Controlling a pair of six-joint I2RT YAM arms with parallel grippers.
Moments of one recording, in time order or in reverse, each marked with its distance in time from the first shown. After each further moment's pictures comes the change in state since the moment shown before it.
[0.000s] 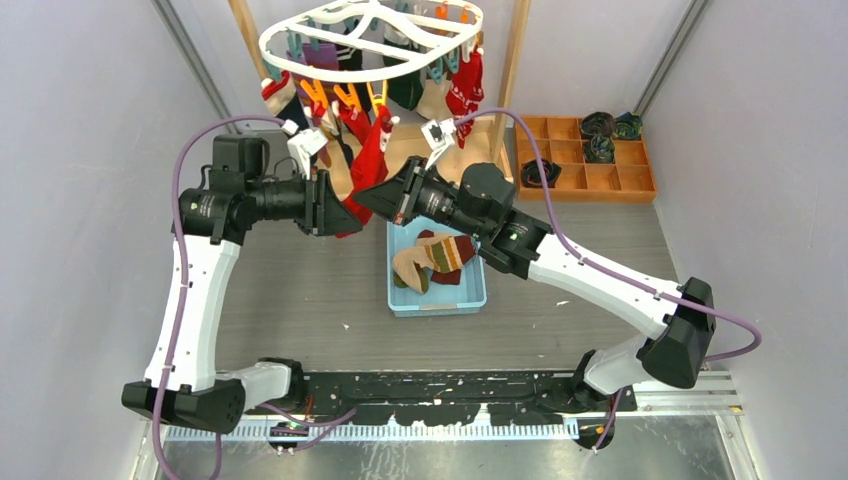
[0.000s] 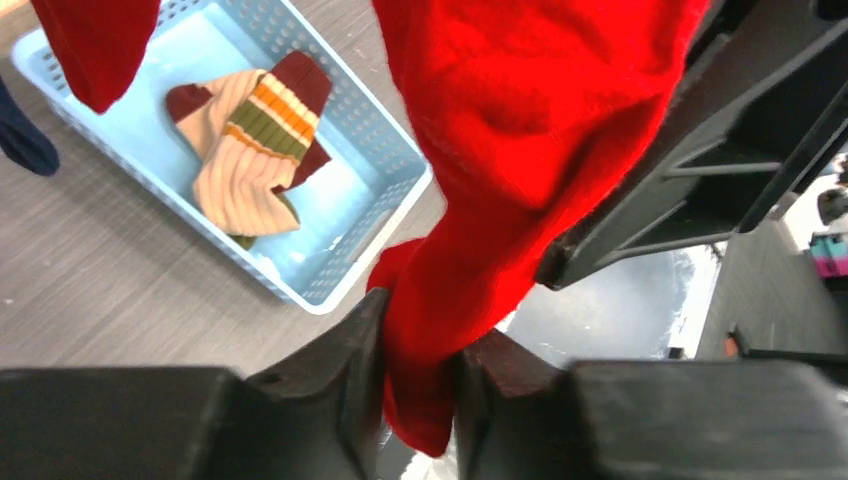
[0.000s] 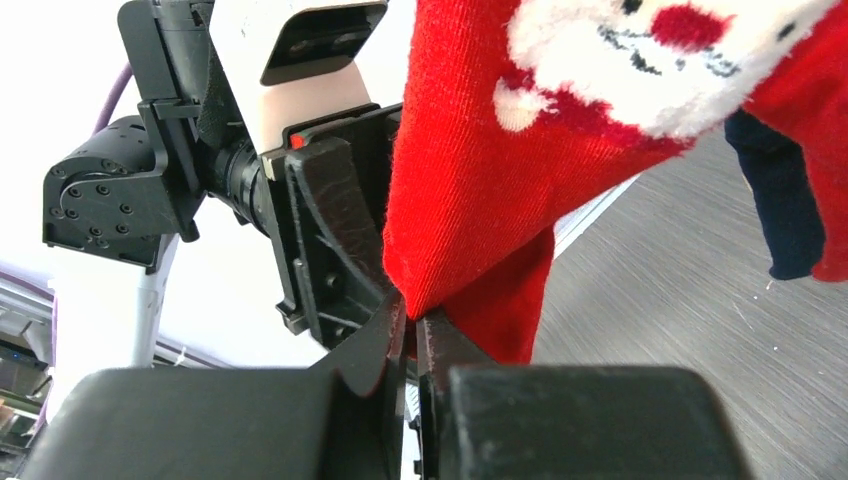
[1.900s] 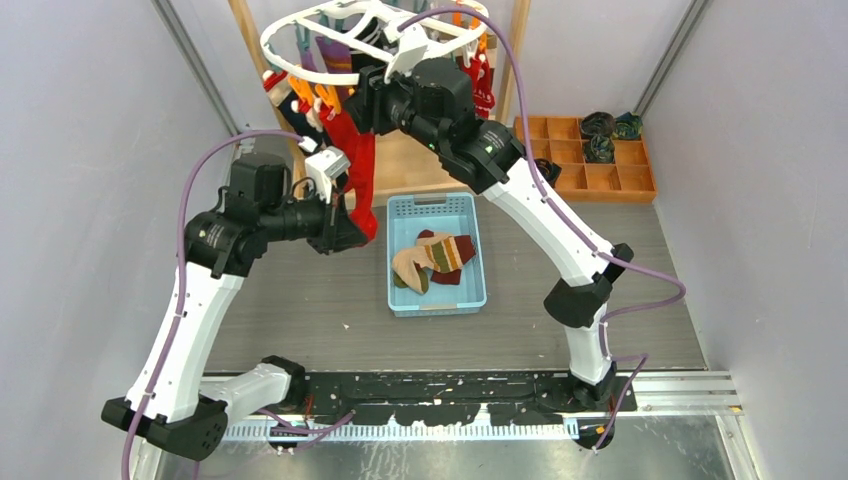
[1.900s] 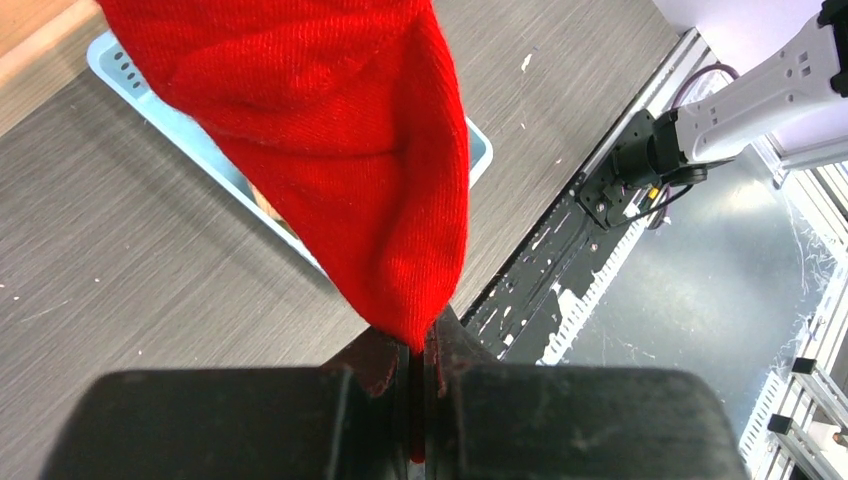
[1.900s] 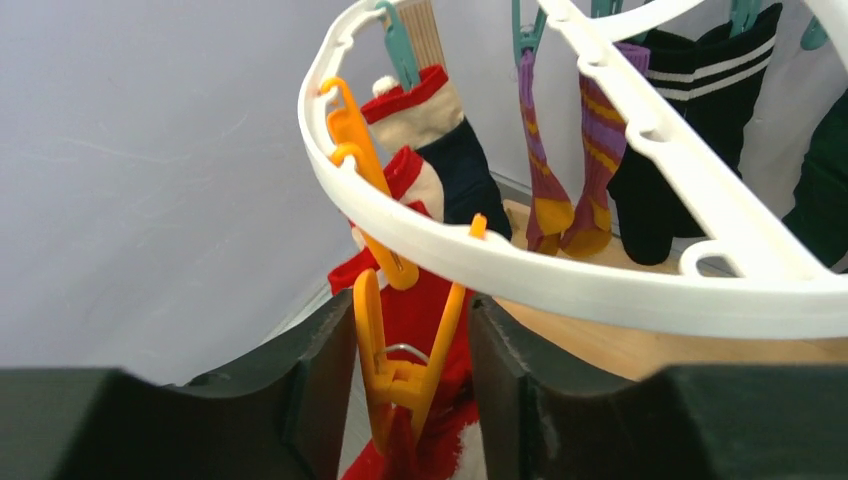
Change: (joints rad) left arm -0.222 -0.118 -0.094 0.080 -0.320 -0.006; right arm -0.076 0.553 1.147 -0.758 0.296 -0.555
